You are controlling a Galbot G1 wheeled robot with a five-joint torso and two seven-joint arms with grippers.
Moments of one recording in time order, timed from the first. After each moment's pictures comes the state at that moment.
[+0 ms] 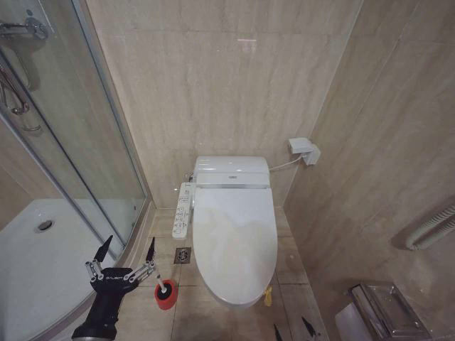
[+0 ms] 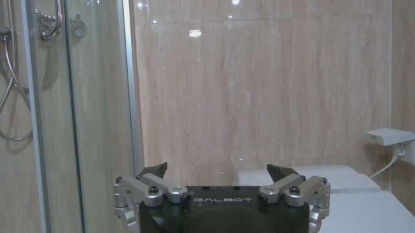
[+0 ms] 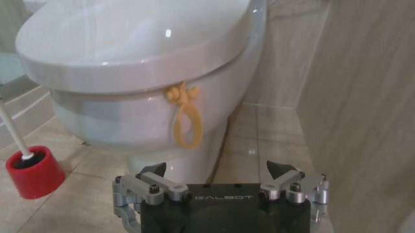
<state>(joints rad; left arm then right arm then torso) 1.94 -1.34 -0.61 -2.48 -0.13 -0.11 -0.10 -1.78 1.33 0.45 1.64 0.10 0.27 0.02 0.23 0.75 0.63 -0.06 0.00</state>
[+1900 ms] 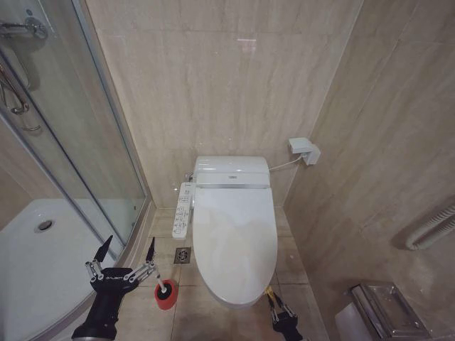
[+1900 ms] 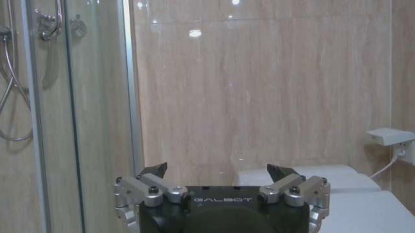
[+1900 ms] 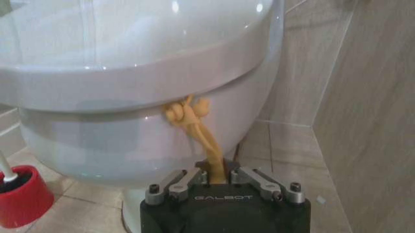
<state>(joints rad) 1.94 -1.34 -0.61 -2.48 -0.13 -0.11 -0.10 -1.56 1.35 0.40 1.48 0.08 0.28 0.00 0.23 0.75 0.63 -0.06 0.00</state>
